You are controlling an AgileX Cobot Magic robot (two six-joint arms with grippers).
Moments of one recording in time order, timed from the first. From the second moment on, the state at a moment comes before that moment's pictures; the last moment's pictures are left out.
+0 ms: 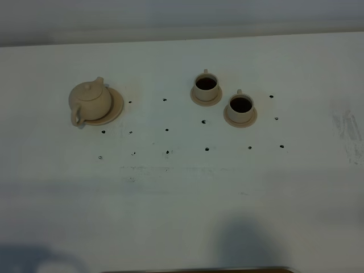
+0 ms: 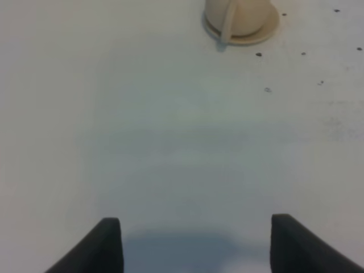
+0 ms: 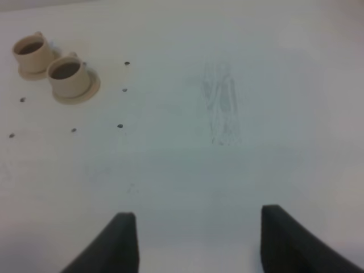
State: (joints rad) left arm -0.06 0.00 -0.46 0.01 1.06 -0.06; right arm -0.01 -0.01 -0.52 0.04 1.12 0.08
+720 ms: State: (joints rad) left arm -0.06 0.00 -0.46 0.01 1.06 -0.06; right arm -0.01 -0.01 -0.52 0.04 1.12 0.08
